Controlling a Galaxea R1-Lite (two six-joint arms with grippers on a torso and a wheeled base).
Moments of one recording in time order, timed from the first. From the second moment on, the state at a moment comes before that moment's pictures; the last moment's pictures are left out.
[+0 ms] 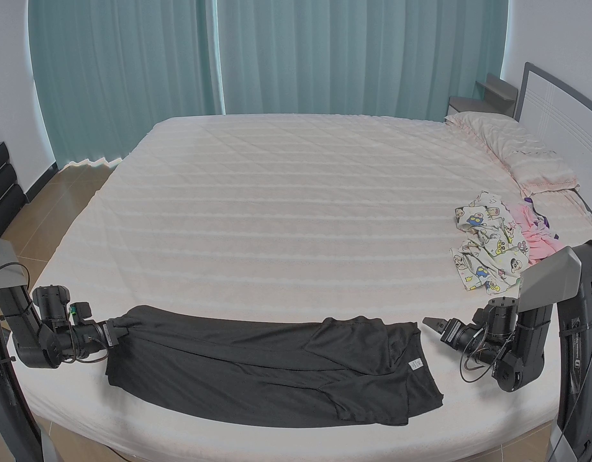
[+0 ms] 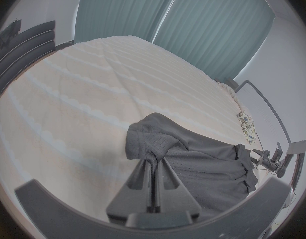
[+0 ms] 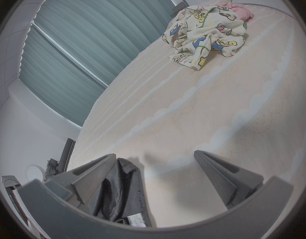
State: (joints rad) left arm 0.35 2.24 -0.49 -1.02 -0.51 -0.11; right arm 0.10 2.52 -0.45 -1.55 0.18 0.68
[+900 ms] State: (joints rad) left arm 0.59 1.98 -0.73 -0.44 -0.59 -0.11; right arm 0.10 2.50 -0.45 -1.55 0.18 0.68
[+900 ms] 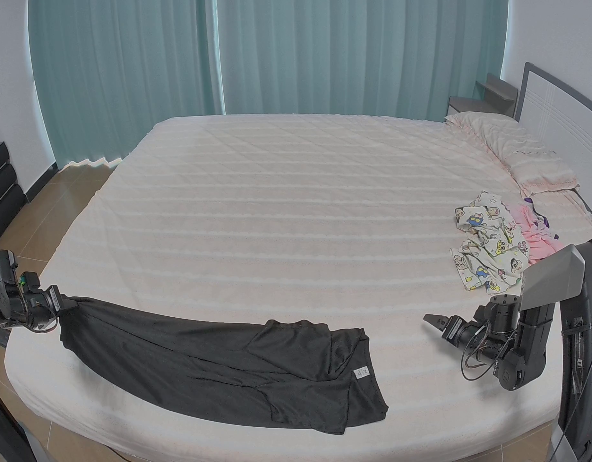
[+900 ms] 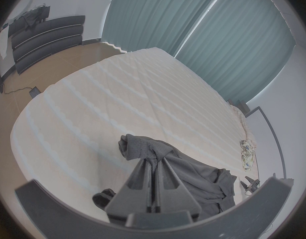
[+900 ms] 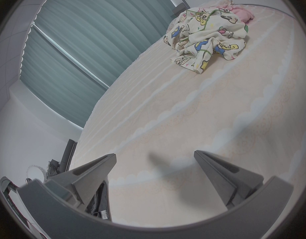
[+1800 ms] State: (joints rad) left arm -0.35 1.76 -0.60 -0.37 -0.01 -0.66; right arm 0.10 2.47 -0.44 -1.55 0.18 0.70
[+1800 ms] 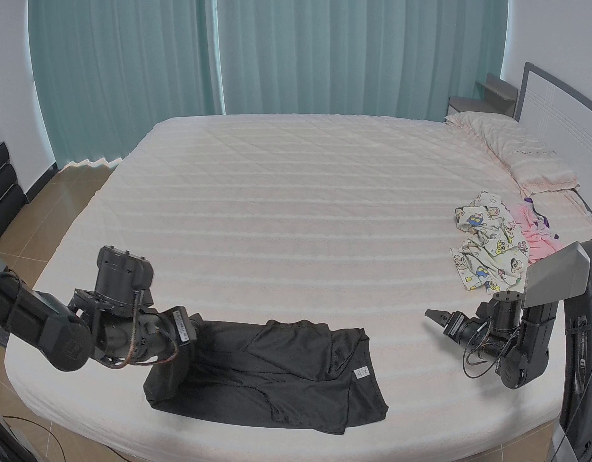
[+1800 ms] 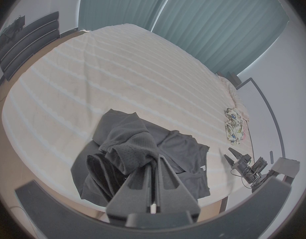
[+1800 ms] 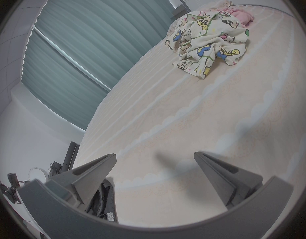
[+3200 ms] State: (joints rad) left arm -0.59 1.93 -0.73 -0.38 0.08 -0.77; right arm 0.12 2.47 -0.42 -1.55 0.18 0.70
